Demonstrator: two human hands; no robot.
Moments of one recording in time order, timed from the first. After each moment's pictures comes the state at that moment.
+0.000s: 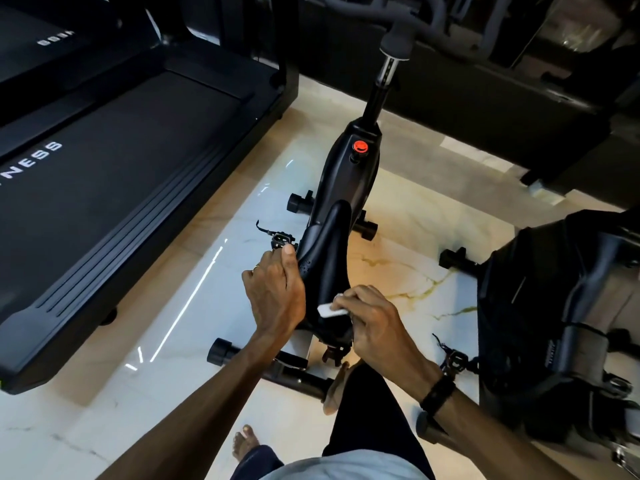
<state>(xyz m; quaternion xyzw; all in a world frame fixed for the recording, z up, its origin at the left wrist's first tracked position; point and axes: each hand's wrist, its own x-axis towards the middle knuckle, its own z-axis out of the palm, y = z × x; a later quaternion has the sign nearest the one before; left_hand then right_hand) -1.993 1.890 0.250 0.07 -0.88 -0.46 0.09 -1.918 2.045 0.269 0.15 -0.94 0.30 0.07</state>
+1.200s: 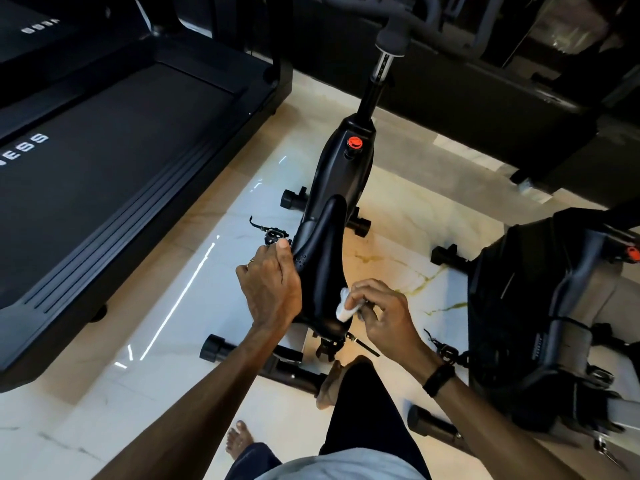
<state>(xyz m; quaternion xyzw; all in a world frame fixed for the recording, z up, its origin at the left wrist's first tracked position) -1.991 1.891 0.251 0.08 -0.88 -0.46 0.10 -1.919 2.076 0.245 0.08 -0.89 0.45 0.07</state>
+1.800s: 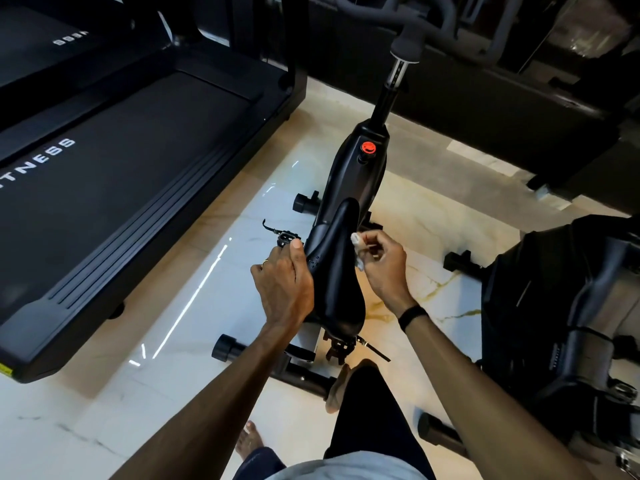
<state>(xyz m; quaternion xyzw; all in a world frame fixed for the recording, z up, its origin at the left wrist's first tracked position) -1.990 1.888 0.252 0.08 -0.88 -0.47 0.09 -2.004 2.056 0.250 -0.09 -0.85 0.50 0.14</state>
